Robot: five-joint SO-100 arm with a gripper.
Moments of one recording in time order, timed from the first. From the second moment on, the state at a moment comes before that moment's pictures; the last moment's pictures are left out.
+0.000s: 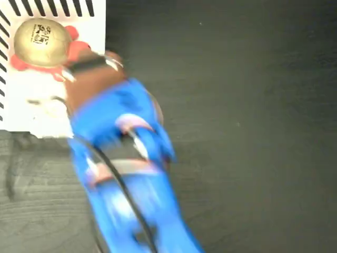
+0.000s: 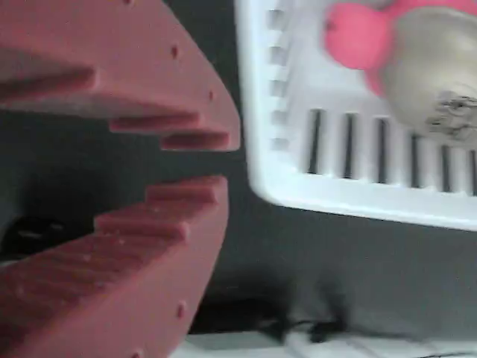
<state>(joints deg) -10.6 127.4 127.2 43.9 2.1</state>
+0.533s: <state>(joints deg) -5.3 161.3 162.2 46.8 0.4</state>
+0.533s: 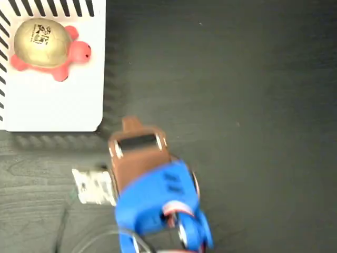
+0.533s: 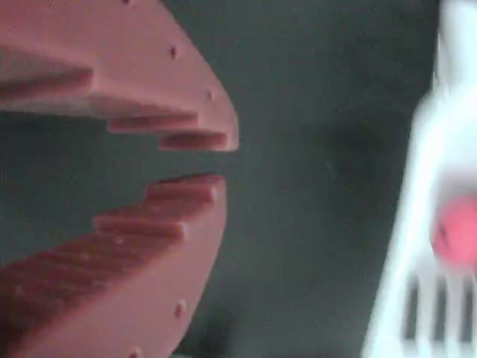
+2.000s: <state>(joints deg) -1.2 185.8 169.0 71.8 5.8</state>
